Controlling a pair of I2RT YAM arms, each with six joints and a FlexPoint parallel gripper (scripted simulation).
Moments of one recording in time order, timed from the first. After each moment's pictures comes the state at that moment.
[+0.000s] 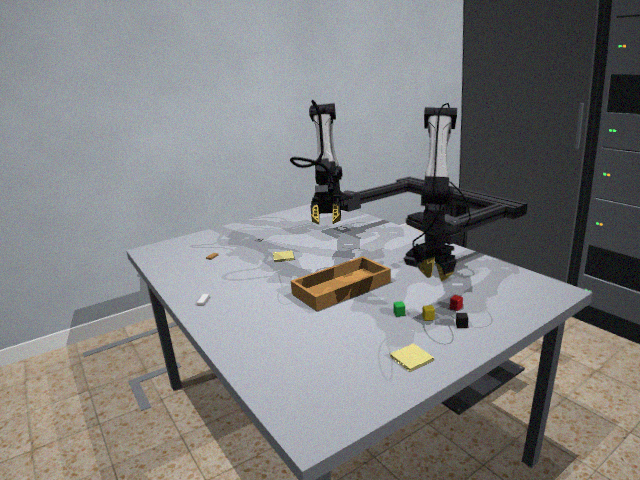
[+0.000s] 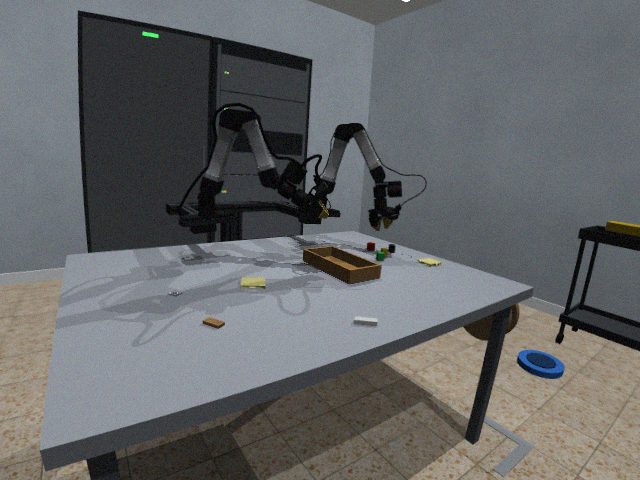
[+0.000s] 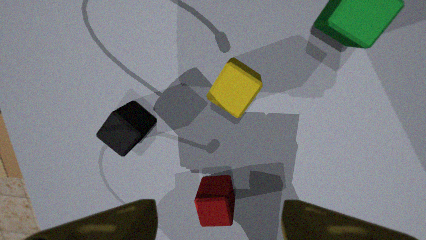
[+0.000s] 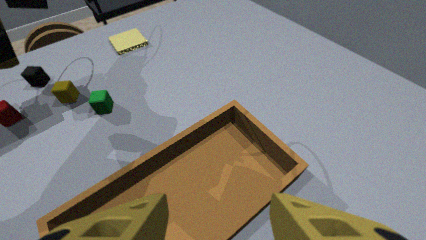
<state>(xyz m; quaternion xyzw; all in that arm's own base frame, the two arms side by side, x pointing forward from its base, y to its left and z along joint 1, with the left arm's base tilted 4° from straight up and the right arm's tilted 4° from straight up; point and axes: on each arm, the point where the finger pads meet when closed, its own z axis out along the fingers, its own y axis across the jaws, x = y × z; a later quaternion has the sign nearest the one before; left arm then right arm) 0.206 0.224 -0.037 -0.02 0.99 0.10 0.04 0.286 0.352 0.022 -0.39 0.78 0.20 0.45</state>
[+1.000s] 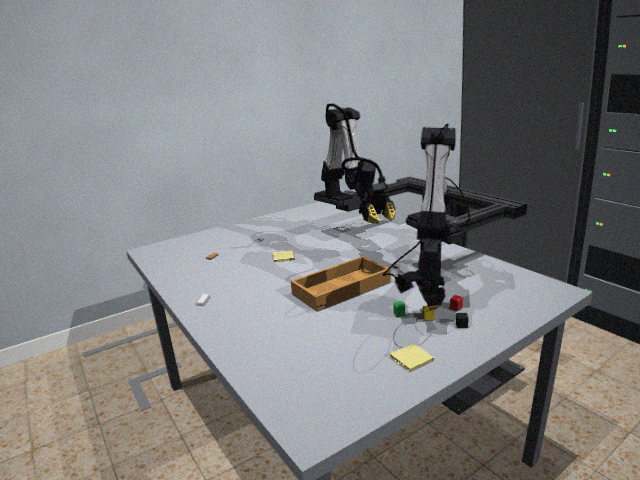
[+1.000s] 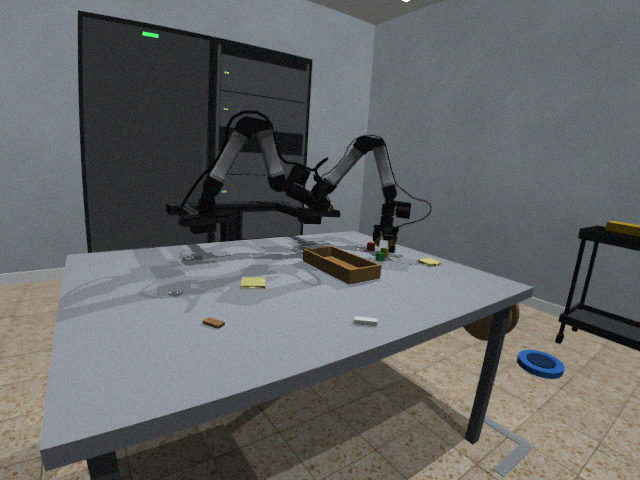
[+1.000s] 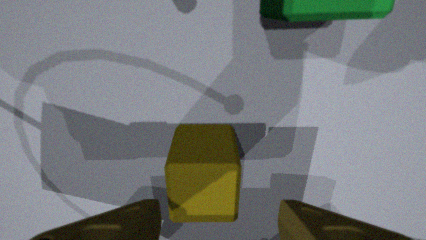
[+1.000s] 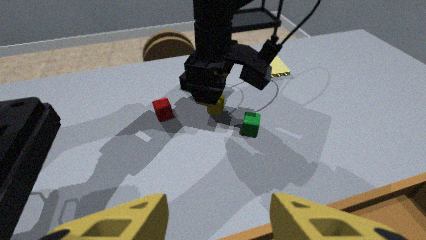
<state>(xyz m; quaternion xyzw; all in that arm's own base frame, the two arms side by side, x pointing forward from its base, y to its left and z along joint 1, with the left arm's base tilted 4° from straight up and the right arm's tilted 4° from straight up) 0.228 0.229 -0.117 0.24 0.97 0.02 -0.01 0.138 0.477 0.014 -0.51 0.67 0.31 0.43</state>
